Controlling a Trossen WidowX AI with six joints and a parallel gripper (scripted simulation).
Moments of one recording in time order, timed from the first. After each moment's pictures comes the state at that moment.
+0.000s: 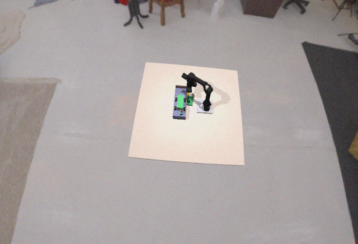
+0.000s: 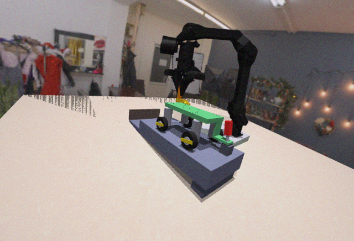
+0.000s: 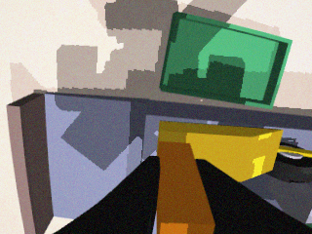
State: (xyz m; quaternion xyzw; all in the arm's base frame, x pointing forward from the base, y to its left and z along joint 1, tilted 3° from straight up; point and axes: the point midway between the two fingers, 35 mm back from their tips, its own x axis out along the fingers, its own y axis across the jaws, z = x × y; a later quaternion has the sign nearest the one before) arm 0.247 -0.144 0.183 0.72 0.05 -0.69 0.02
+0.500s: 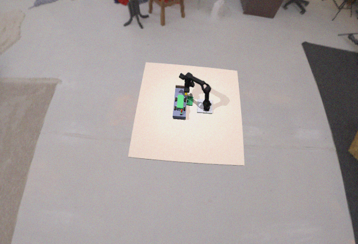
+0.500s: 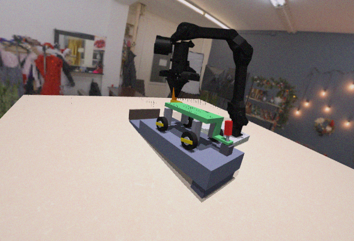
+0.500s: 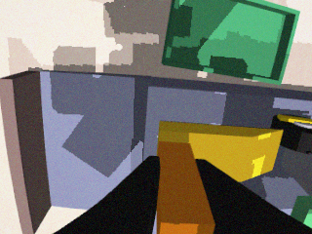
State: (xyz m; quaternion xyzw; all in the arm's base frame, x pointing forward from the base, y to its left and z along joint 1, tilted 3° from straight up) arm 0.273 -0.142 0.178 0.72 0.05 -0.69 0.01
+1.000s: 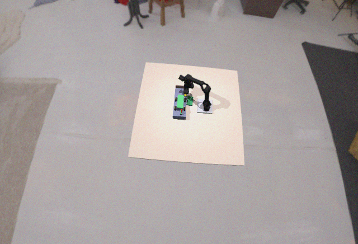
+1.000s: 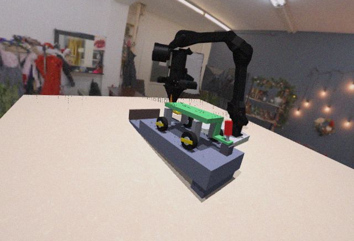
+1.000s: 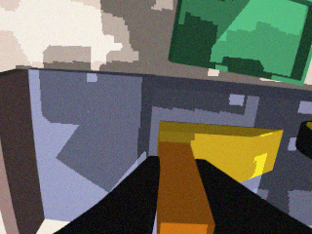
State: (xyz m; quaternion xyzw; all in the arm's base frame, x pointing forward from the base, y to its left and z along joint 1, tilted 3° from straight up) arm 0.279 -0.143 0.149 0.72 0.05 -0.69 0.01
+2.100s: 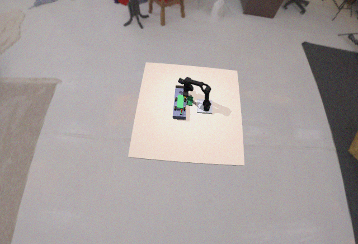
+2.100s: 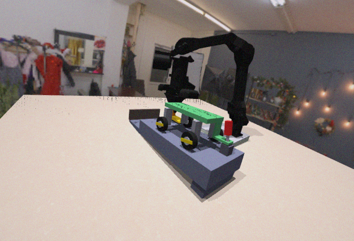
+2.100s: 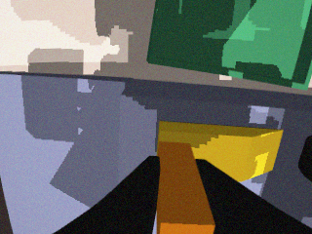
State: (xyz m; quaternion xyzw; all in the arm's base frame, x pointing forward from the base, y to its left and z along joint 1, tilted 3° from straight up) arm 0.280 -0.125 0.119 0.72 0.05 -0.69 0.01
